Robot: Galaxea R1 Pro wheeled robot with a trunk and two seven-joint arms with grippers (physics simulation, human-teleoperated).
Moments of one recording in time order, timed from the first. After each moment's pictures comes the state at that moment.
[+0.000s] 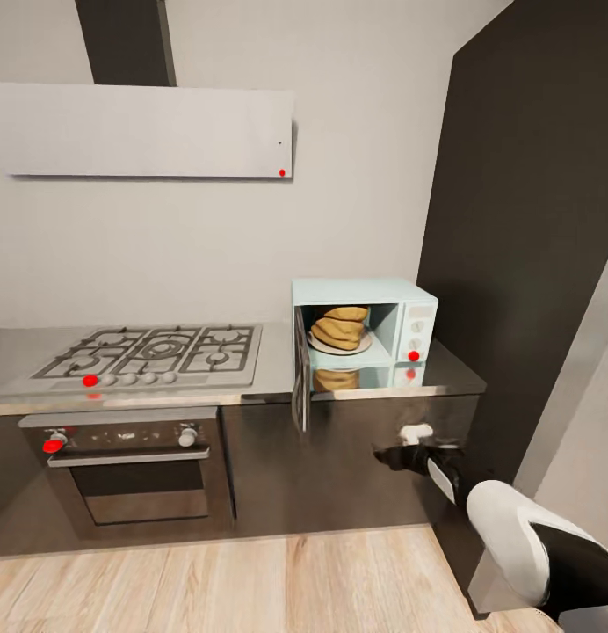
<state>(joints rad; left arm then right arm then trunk) 0.00 -0.02 0.02 -0.10 0.32 -0.04 0.15 -0.94 -0.06 -0.27 -0.15 0.34 0.19 0.34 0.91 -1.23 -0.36</state>
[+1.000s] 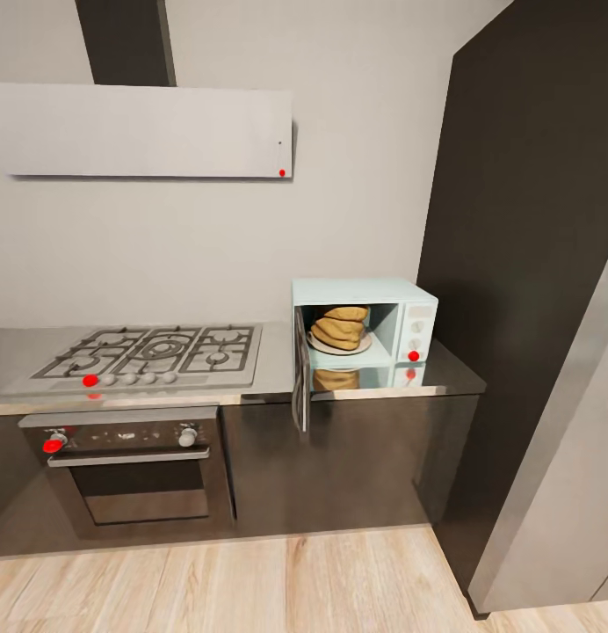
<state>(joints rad) 0.00 -0.02 0.01 -0.10 0.32 -0.04 0.14 -0.22 -0.07 -0.27 0.03 0.33 -0.05 0.09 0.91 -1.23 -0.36</state>
